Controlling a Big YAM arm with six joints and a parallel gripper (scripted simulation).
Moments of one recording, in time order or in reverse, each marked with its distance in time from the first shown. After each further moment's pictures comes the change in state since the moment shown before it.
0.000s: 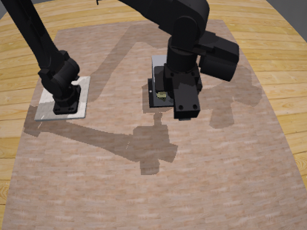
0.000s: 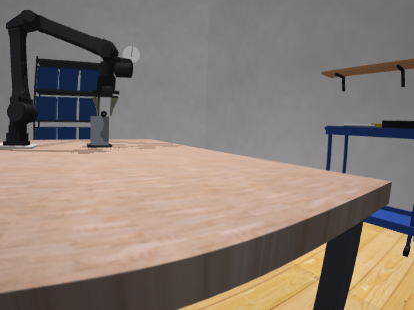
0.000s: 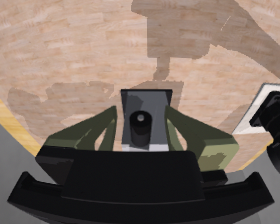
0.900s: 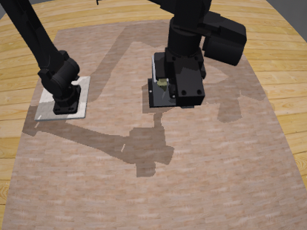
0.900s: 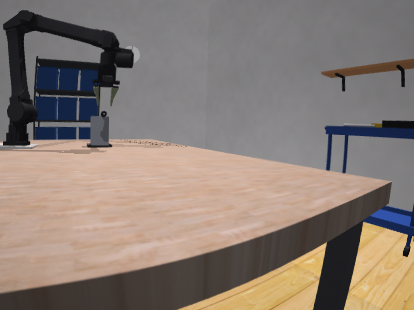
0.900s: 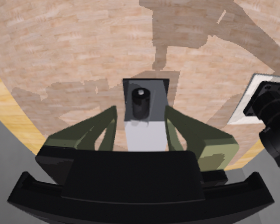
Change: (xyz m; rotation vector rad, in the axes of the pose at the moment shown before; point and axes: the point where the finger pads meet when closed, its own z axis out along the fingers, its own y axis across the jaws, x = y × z) arm 0.007 0.000 -0.038 0.002 0.002 0.002
